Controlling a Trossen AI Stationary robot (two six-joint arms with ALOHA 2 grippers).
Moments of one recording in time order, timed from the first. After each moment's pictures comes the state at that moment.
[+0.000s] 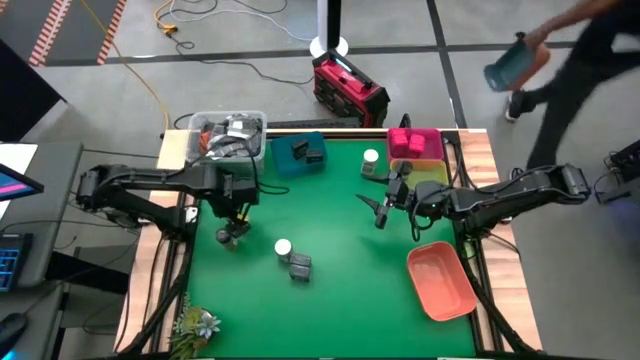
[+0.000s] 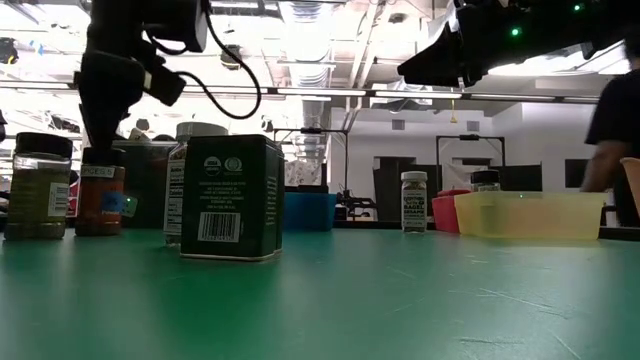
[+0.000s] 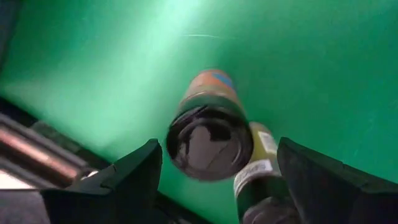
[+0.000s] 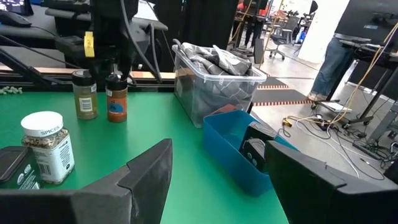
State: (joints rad) left arm 0.11 1.24 0.96 -1.25 -0.06 -0.53; right arm 0.05 1.07 0.50 0.45 0.47 -0.12
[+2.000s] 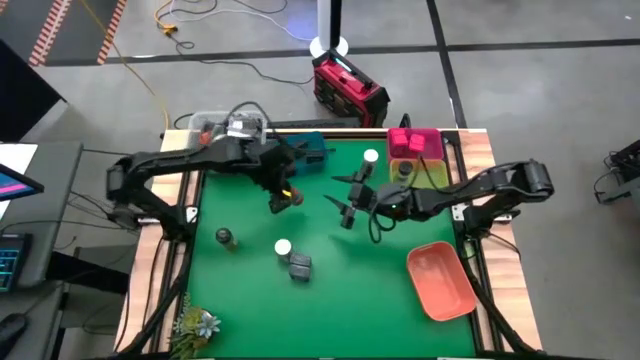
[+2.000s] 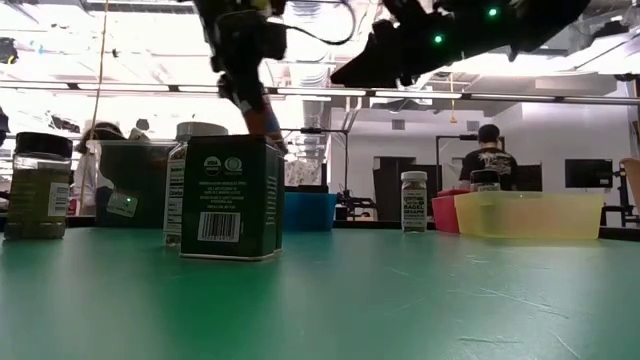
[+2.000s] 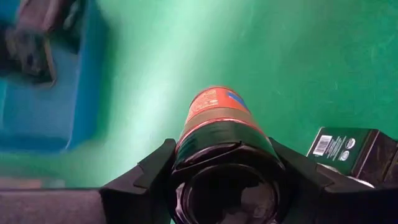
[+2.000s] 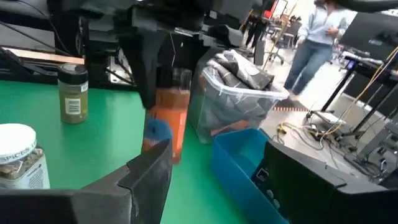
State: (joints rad) left arm 0.25 1.51 1.38 -0.93 0.05 -0.08; right arm 0.03 1.48 0.76 0.56 0.46 -0.22
